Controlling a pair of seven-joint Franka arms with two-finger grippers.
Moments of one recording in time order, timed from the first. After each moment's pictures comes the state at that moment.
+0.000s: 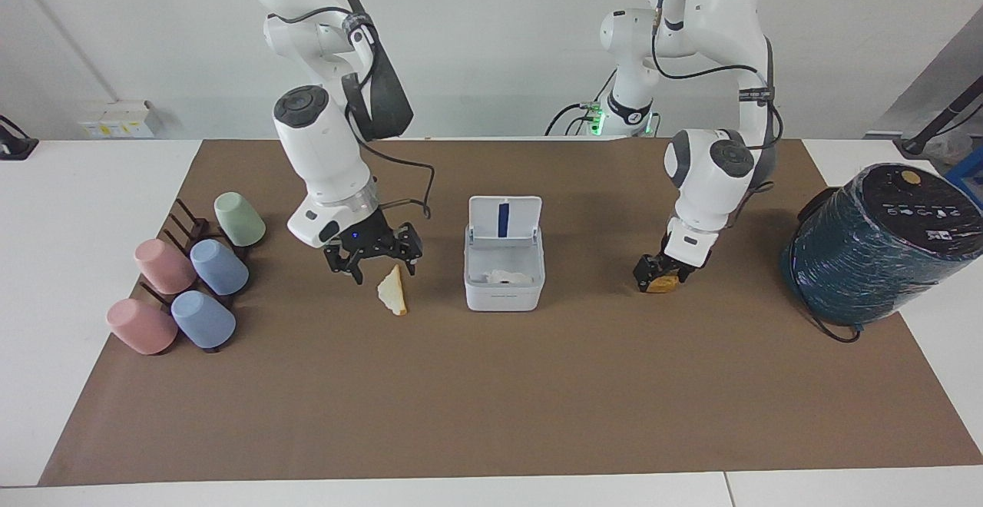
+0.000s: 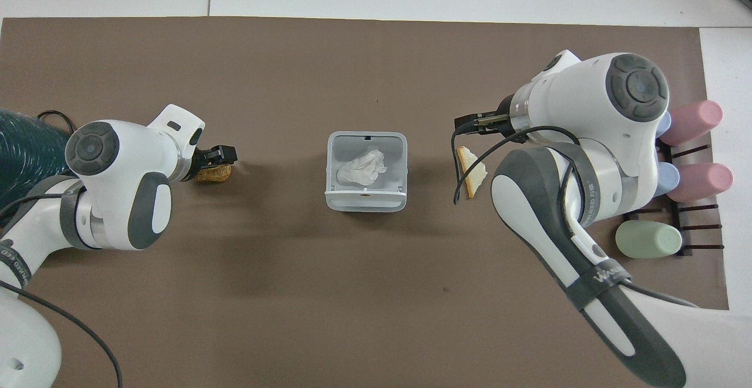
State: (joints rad) left arm -0.15 0.24 -0.03 -2.14 -0.05 2.51 -0.34; right arm 0.14 0.26 0.13 -1.81 0.10 2.24 0.01
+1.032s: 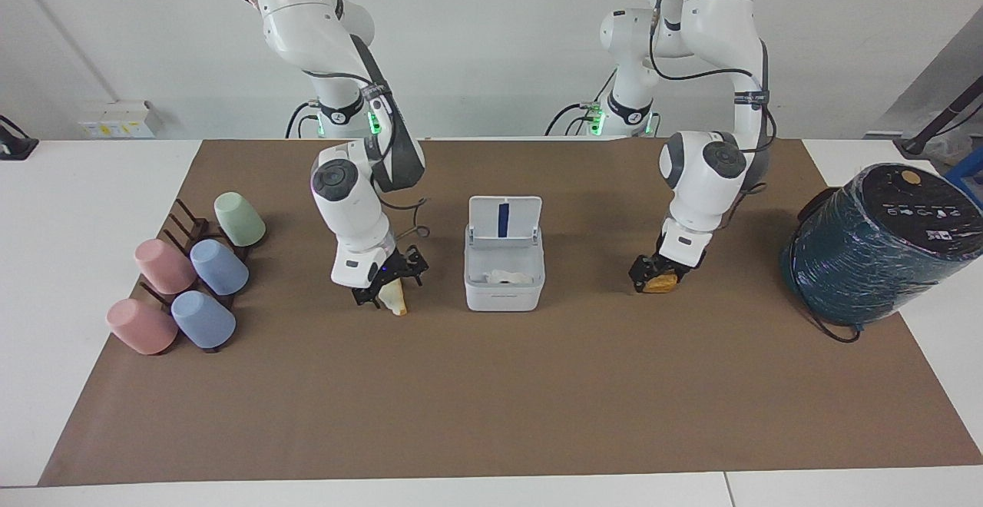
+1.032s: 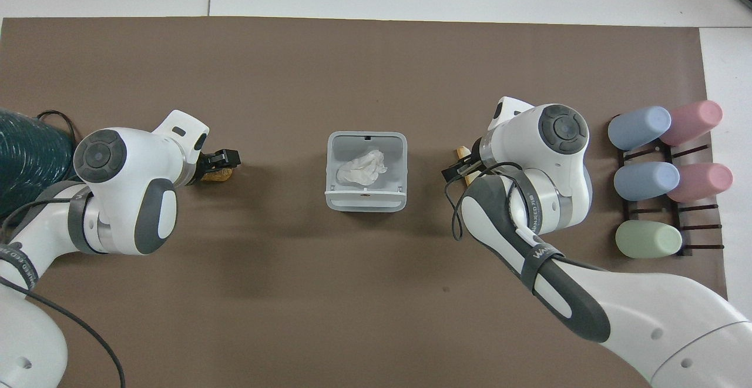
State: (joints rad) left arm -0.15 0.24 -0.03 -2.17 -0.05 2.55 -0.34; right arm 0.16 0.39 0.13 -1.96 0.09 2.44 -0.27
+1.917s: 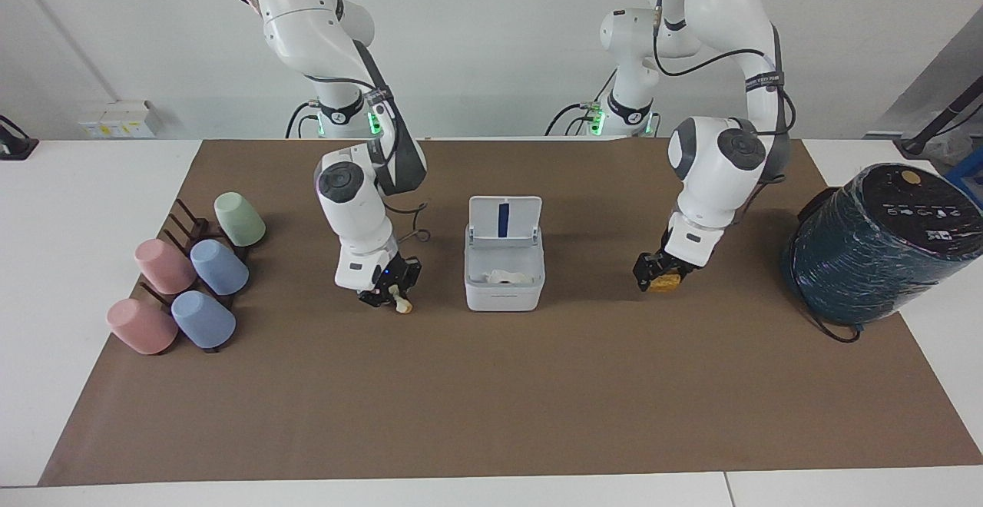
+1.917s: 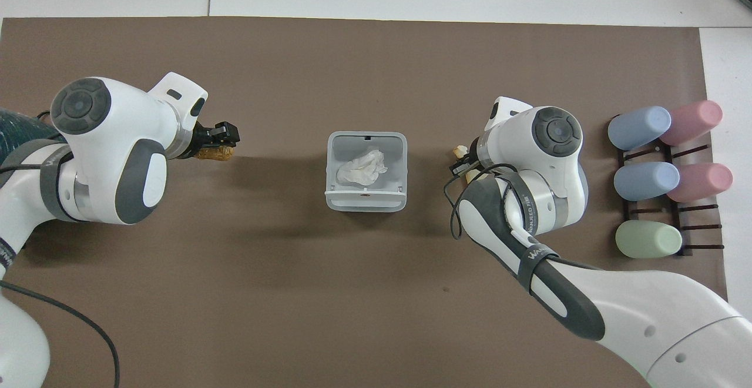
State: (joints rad) left arm -0.19 0.23 -0.03 -1.90 -0.05 2.24 -0.39; right arm 0.16 0.40 0.14 -1.95 0.05 2.45 -0.26
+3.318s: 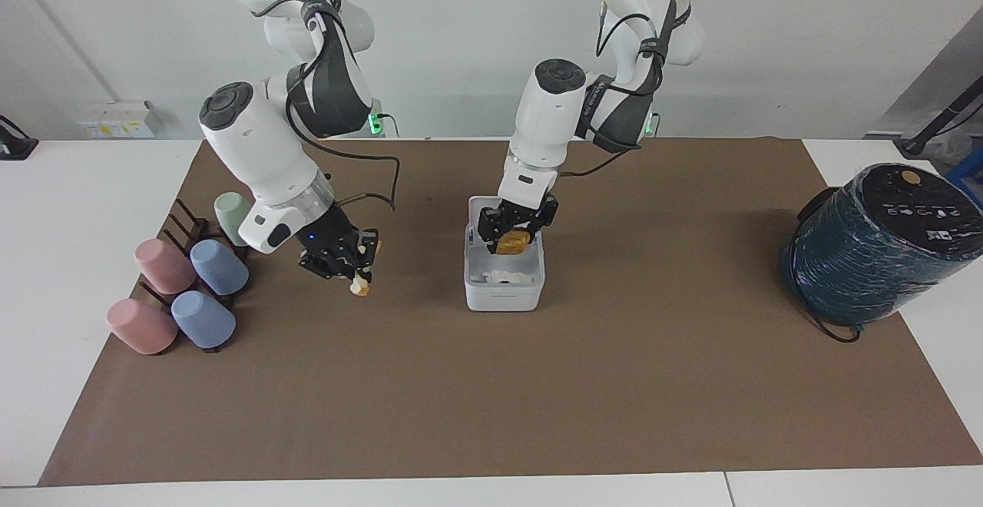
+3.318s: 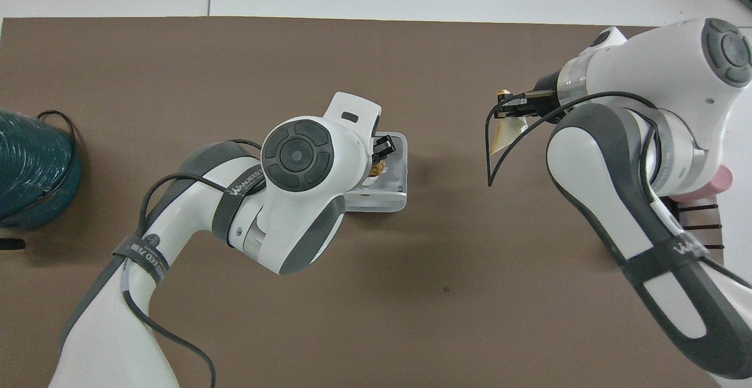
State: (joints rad) left arm -0.61 0.27 -0.04 -1.75 -0.05 2.26 -0.97; right arm 0.05 0.26 0.15 -1.69 0.29 2.13 0.02
